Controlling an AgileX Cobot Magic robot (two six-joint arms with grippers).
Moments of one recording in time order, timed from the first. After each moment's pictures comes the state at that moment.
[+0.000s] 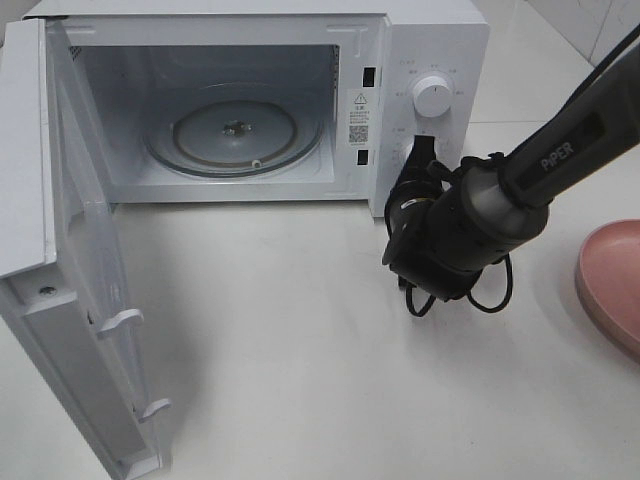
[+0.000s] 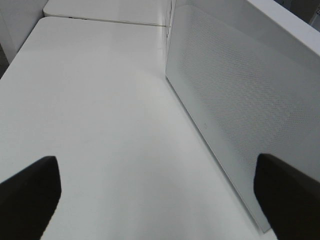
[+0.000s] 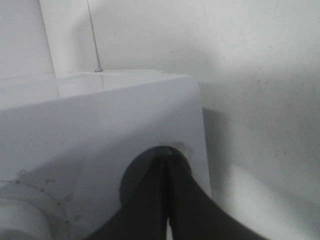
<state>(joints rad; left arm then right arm) 0.02 -0.01 -0.52 -0.08 1.07 -0.02 0.60 2.22 -1.02 1.05 -0.90 1.12</state>
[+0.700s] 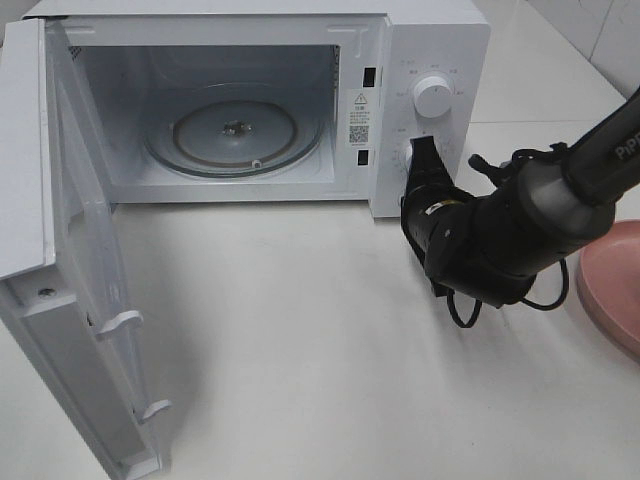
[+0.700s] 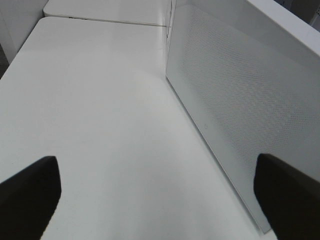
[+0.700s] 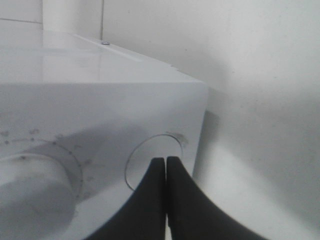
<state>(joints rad) 0.02 -0.01 -0.52 -0.08 1.07 -0.02 0.58 2.10 -0.86 0.89 -0.83 0.98</state>
